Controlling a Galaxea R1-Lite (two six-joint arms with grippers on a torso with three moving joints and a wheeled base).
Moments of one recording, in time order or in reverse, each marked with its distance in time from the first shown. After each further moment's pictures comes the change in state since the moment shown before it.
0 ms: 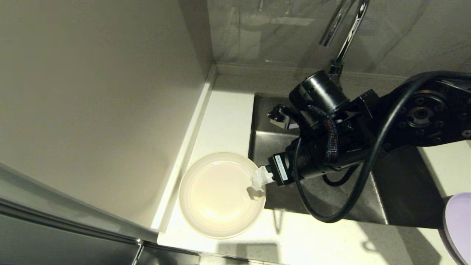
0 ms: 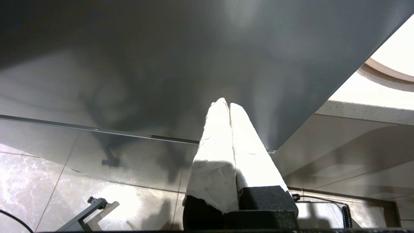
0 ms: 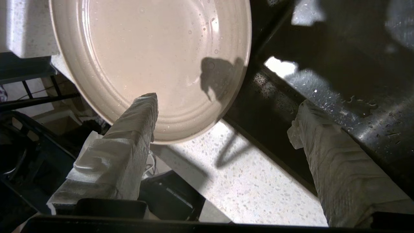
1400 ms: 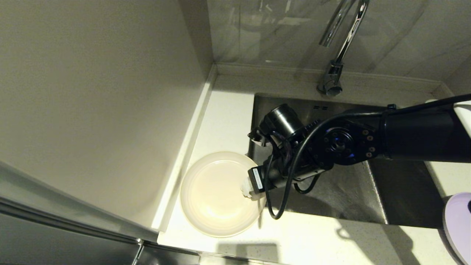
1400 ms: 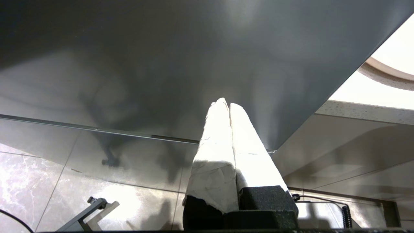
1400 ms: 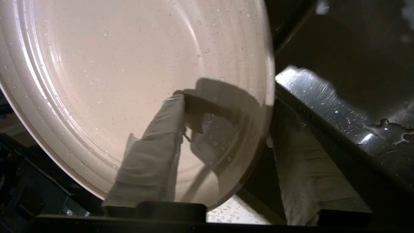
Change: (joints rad) left arm 0.000 0.000 0.000 0.000 0.000 0.000; right arm -0.023 0.197 -0.026 -0.123 0.019 0.003
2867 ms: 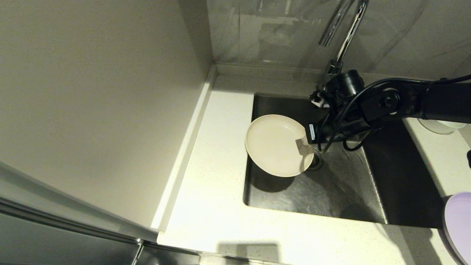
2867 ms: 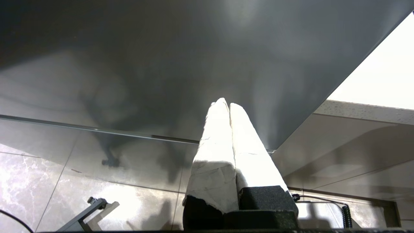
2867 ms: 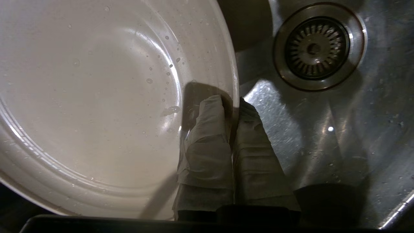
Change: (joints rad) left arm 0.000 0.000 0.000 0.000 0.000 -0.001; right arm -0.402 0.025 -0.176 0.007 -0.002 -0.175
